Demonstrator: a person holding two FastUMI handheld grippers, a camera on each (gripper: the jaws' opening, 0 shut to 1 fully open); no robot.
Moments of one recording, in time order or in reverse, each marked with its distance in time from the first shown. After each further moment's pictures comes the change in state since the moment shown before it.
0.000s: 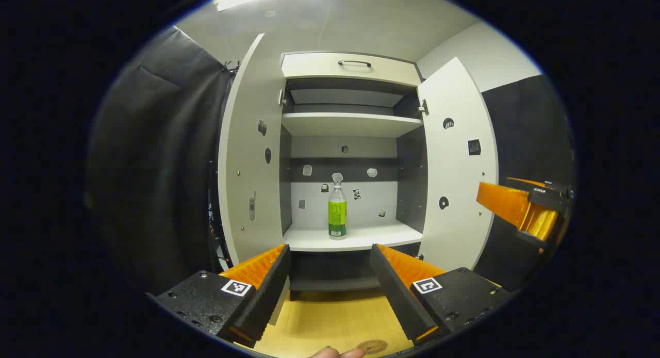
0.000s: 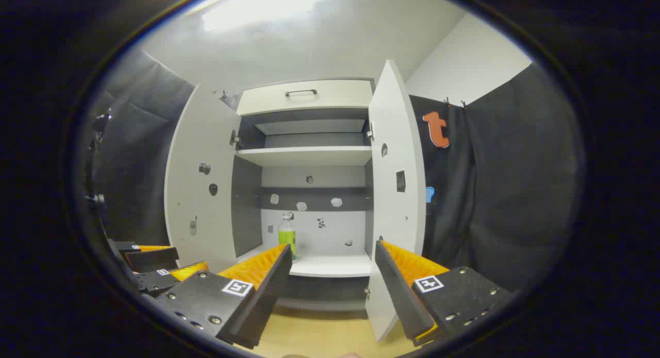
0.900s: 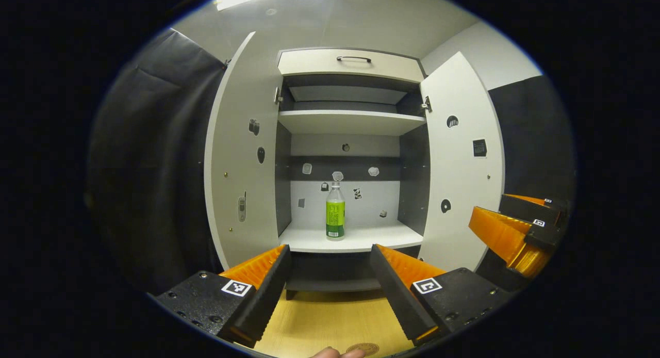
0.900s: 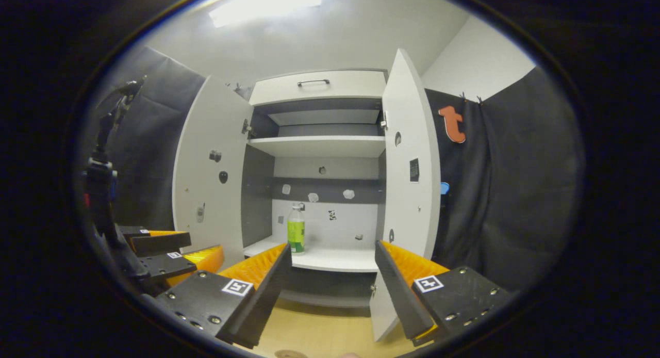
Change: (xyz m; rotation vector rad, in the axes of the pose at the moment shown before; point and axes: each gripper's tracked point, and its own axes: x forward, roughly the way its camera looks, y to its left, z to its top) left arm 0.031 -0.008 -0.007 -0.006 0.036 0.015; right arm 0.022 0.010 -0.021 -0.023 0.034 0.074
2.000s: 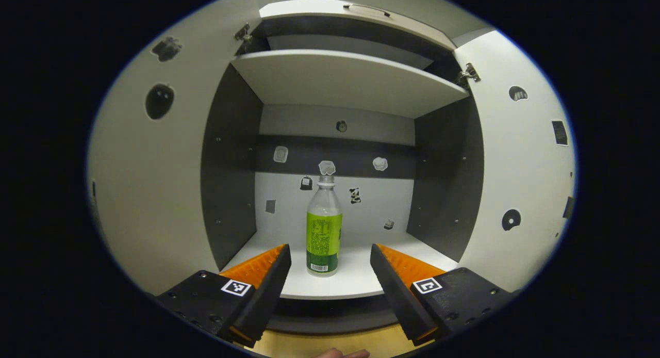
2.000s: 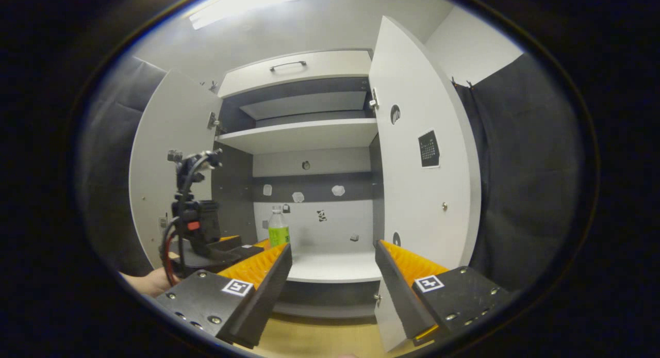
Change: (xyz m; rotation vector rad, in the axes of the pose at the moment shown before) left arm 0.256 -0.012 -0.036 -0.059 0.036 -0.115; right arm 0.097 -0.019 -0.016 0.058 0.014 -0.060
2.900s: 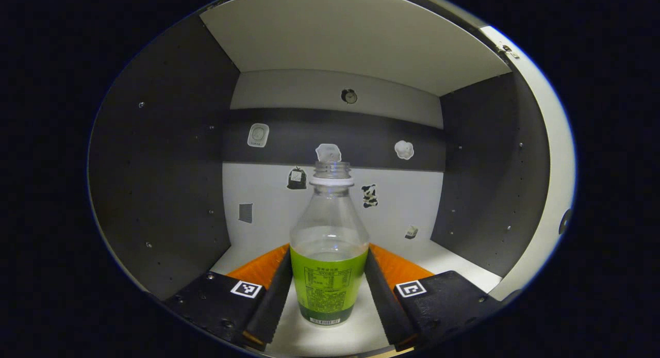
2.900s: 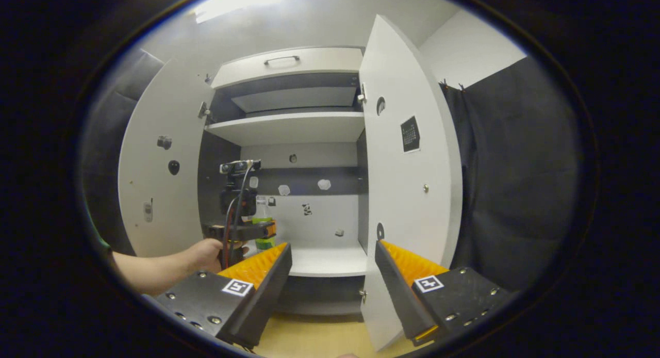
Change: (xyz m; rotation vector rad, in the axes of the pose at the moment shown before) left arm 0.128 0.020 -0.006 -0.004 0.027 -0.012; right arm -0.012 -0.025 -0.029 -0.026 0.032 -0.081
